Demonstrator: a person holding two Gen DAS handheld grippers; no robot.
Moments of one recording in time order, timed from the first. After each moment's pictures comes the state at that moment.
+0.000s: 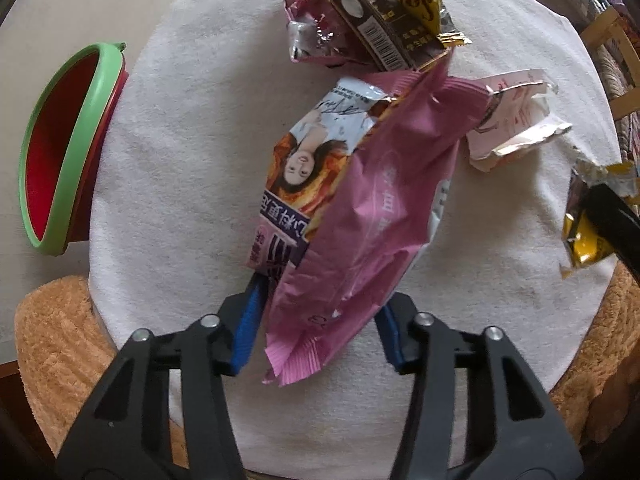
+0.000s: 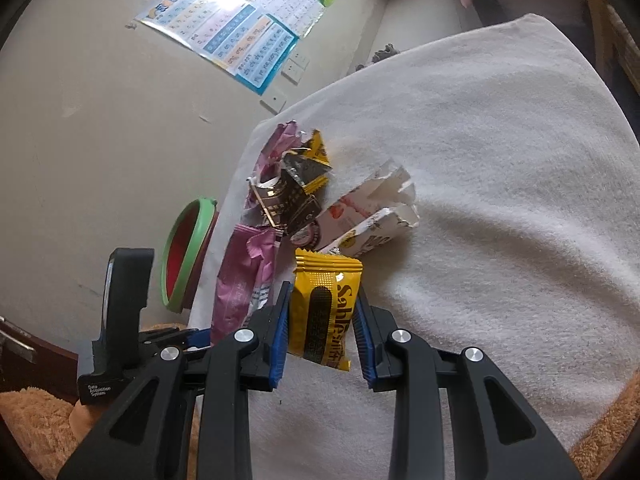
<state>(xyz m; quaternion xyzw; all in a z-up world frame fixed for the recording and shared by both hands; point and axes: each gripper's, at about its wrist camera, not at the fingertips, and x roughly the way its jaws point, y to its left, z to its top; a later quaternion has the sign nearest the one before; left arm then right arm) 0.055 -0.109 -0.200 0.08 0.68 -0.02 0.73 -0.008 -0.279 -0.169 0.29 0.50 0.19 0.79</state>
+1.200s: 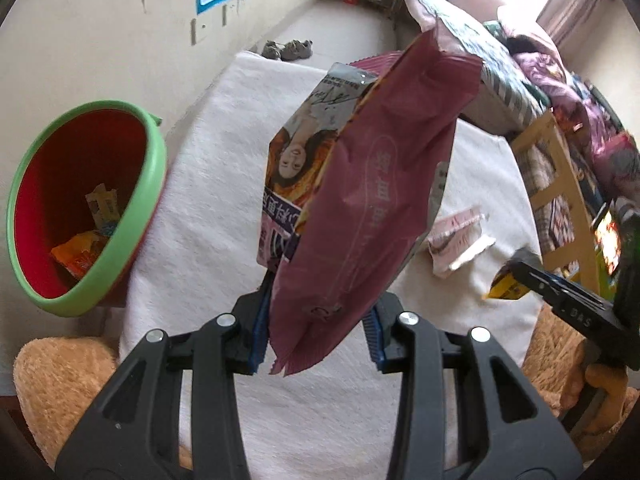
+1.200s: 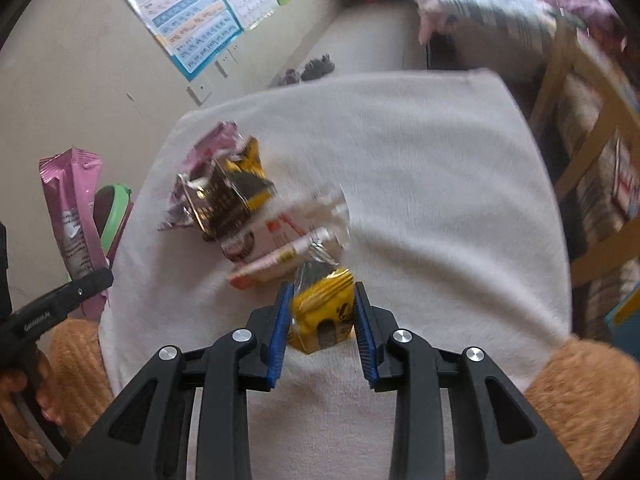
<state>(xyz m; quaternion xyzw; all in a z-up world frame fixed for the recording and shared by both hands) 0.039 0.027 -0.115 -0.06 0.54 -0.11 0.83 0.004 -0.243 -0.132 0.11 0.53 0.04 0.84</state>
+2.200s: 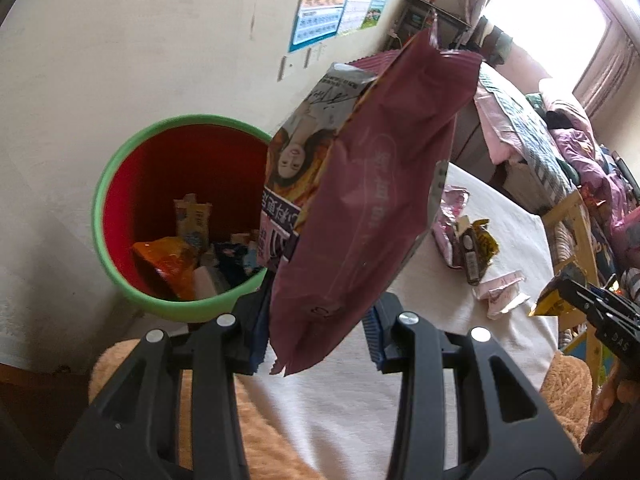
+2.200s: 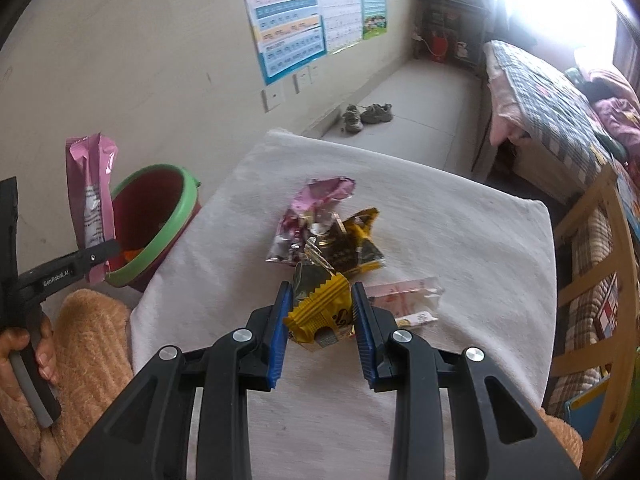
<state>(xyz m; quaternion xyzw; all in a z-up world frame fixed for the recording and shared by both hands) 0.024 0.132 -0.090 -0.11 0.47 -0.02 0.87 0.012 -0.132 -0.074 -0.02 0.49 0.11 0.87</state>
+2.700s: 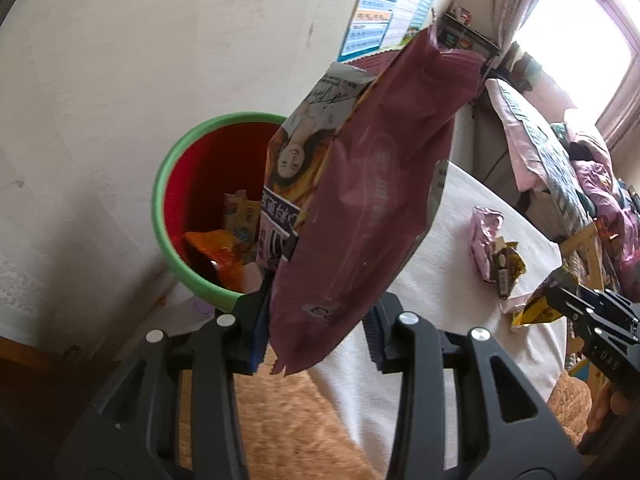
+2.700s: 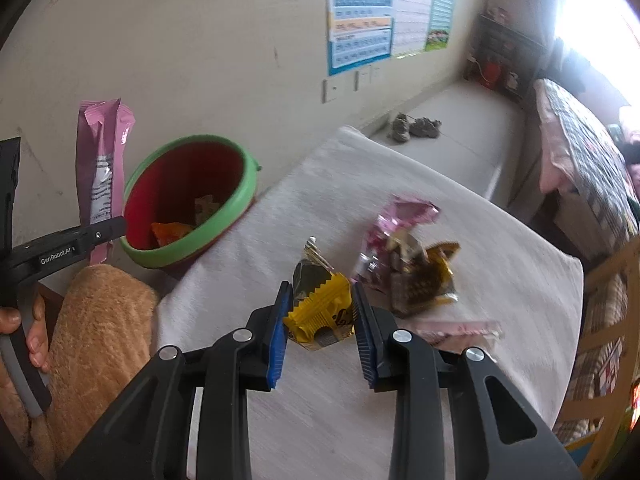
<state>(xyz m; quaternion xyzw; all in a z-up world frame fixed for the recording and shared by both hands) 0.007 0.189 -0.090 -0.15 0.46 0.03 0.87 0.025 -0.047 -0.079 -0.09 0.48 0.18 0.85</state>
